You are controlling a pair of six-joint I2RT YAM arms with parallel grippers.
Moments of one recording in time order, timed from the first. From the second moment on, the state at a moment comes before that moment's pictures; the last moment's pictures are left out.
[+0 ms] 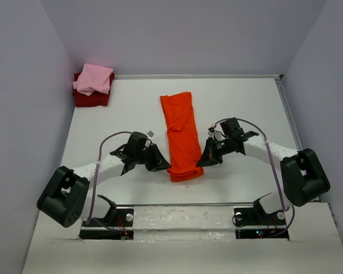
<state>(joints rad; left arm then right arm) -0.55 1.28 0.50 -0.03 0.47 -1.01 0.42 1.47 0.79 -0.39 -0.84 0.70</state>
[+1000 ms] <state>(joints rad) -0.35 1.47 0.80 -0.18 0.53 -0.77 0.33 1.70 1.09 -0.47 -0.85 0.62</state>
